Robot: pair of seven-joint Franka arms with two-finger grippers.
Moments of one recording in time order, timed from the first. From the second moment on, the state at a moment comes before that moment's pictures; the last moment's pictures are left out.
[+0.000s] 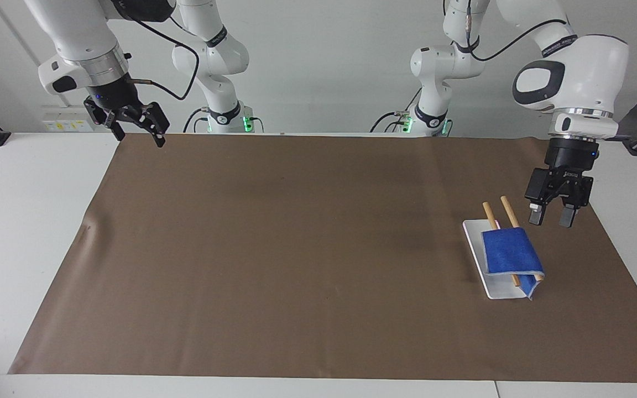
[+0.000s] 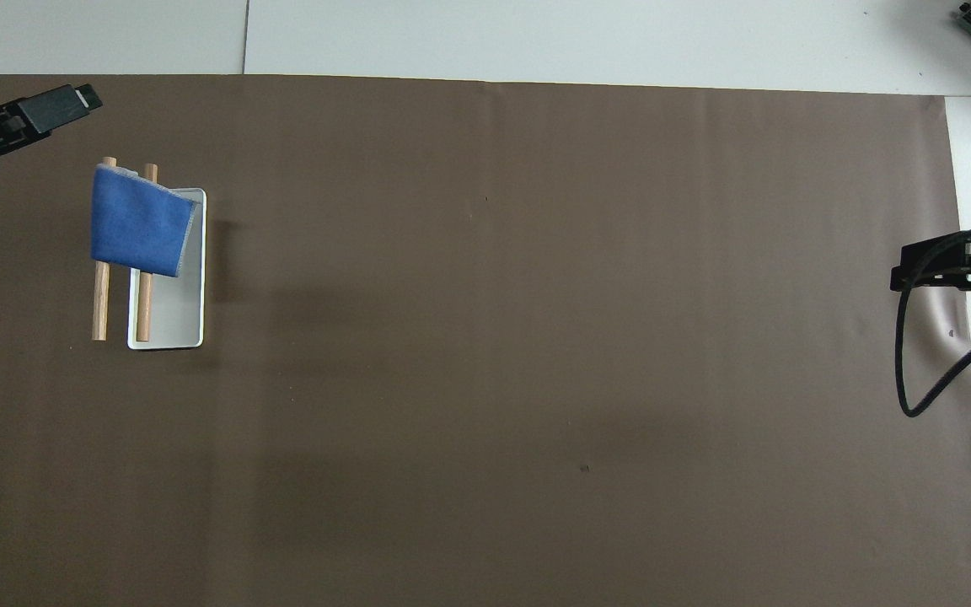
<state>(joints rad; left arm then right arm) -0.02 0.00 -0.02 -1.88 -0.31 2.54 -0.01 0.03 -0.04 -0.07 -1.57 -0.01 1.54 0.17</state>
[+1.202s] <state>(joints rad) -0.06 -0.01 -0.08 -1.52 0.05 1.57 0.09 0.03 -0.04 -0.07 -1.57 -0.01 1.54 0.17</state>
